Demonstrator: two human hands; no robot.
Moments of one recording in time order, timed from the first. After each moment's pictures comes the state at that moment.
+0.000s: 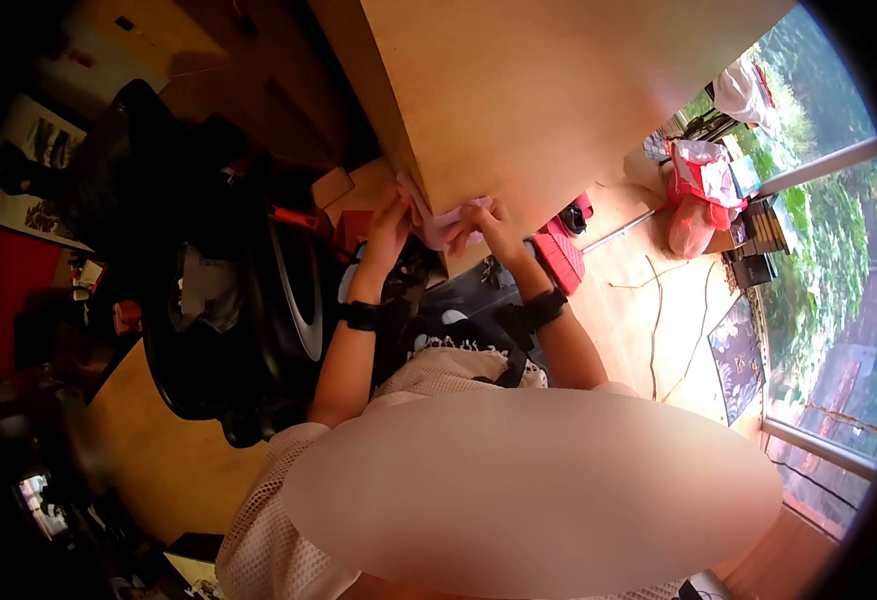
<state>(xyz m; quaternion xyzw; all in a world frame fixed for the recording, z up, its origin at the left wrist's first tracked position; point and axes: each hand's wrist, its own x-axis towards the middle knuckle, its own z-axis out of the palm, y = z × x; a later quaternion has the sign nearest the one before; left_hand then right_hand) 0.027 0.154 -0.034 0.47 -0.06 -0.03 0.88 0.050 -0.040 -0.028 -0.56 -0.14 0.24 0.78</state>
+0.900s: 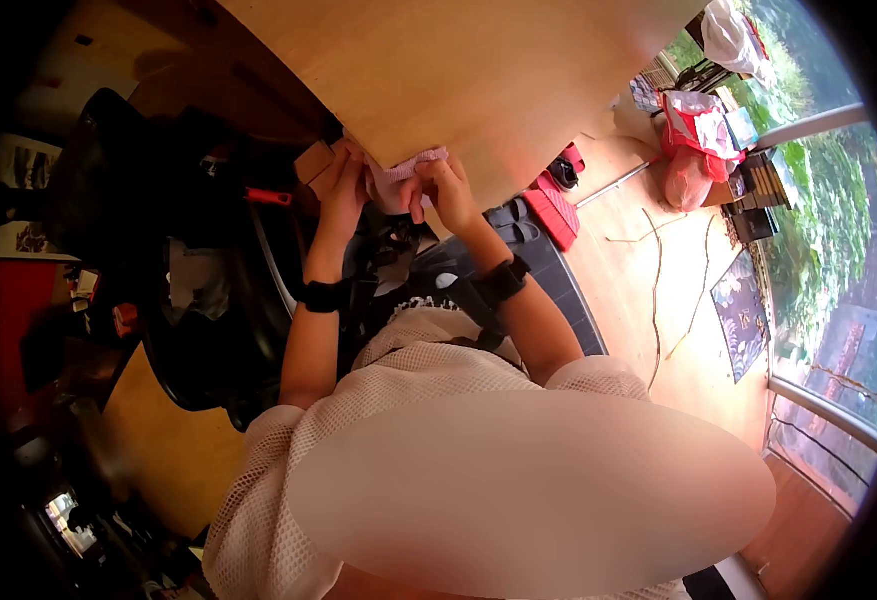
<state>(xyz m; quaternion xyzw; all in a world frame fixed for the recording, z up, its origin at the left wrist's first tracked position) 0.027 0.153 -0.012 0.57 -0.05 -0.01 0.82 0.030 -0.019 -0.001 -0.48 -0.06 0.17 0.86</state>
